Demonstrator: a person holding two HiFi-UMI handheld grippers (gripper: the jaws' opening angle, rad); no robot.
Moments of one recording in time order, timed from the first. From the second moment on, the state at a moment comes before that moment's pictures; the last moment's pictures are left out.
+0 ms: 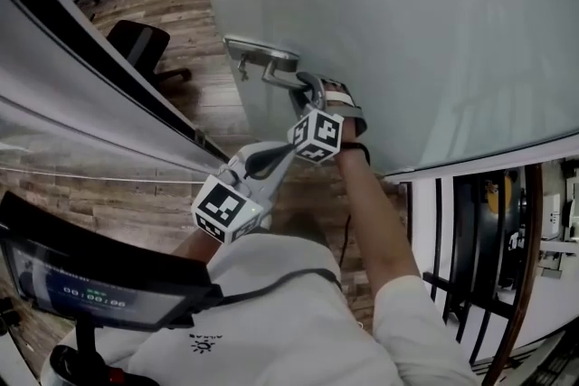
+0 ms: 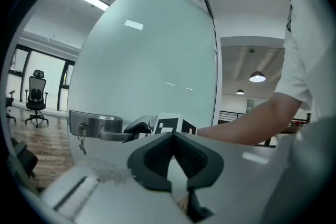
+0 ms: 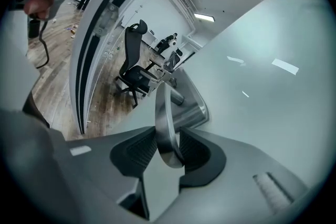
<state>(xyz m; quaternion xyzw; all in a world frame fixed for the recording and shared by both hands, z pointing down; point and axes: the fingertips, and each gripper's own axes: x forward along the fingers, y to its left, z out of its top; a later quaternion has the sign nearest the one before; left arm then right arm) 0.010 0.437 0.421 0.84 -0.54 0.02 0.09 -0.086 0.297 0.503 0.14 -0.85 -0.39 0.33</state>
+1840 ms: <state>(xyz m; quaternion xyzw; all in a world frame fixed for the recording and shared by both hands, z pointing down) -0.158 0.100 0.397 0.75 -0.65 -0.03 0.09 -0.150 0.028 0.492 0.19 -0.87 -0.33 0.33</state>
